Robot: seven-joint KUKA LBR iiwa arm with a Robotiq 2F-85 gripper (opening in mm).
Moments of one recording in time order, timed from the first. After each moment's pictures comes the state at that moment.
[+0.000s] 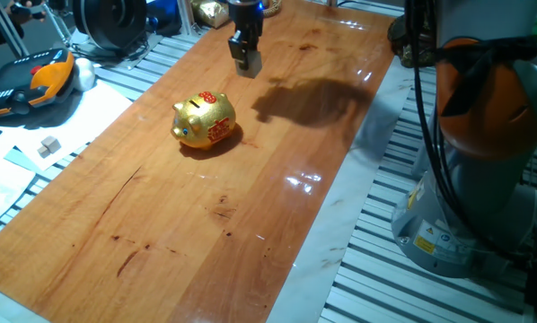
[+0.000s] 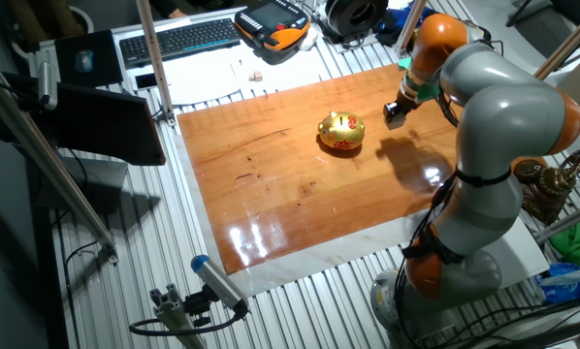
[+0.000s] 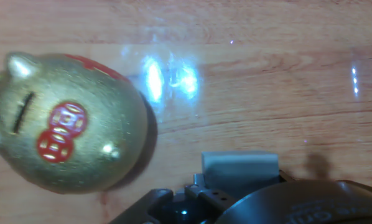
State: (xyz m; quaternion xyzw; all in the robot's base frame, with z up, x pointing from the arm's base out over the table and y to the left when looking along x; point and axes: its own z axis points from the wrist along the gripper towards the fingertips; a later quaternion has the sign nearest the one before) arm 0.542 -0.188 0.143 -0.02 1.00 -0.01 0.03
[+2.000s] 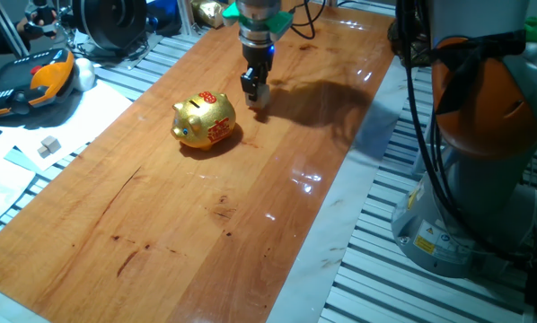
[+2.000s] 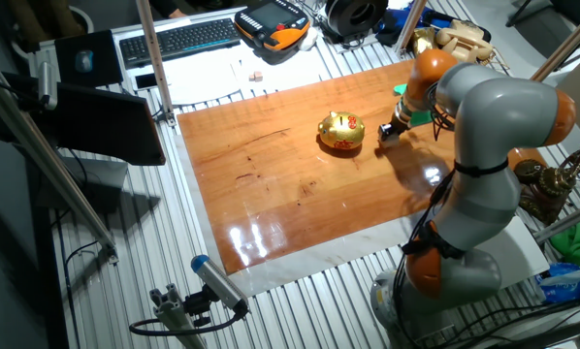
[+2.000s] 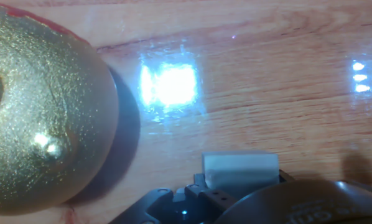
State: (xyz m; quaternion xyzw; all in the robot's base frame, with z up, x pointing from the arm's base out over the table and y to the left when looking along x) arm 0.529 -0.187 0.058 0.00 1.00 0.00 0.04
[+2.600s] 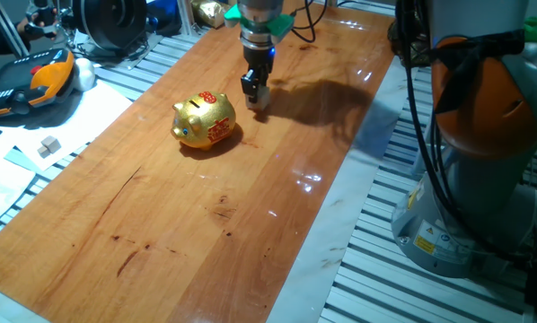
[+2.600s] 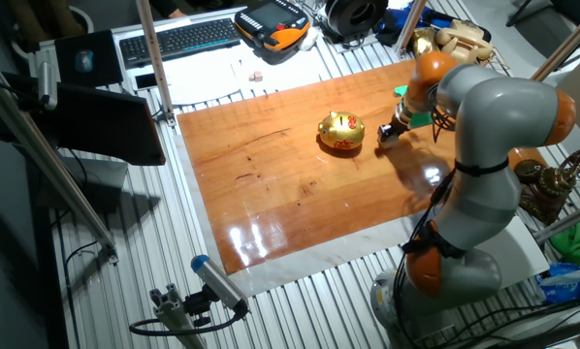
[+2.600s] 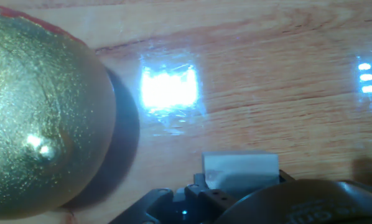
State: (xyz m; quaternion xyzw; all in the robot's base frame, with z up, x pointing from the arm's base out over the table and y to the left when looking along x) arm 0.529 -0.187 0.052 0.01 1.00 0.00 0.06
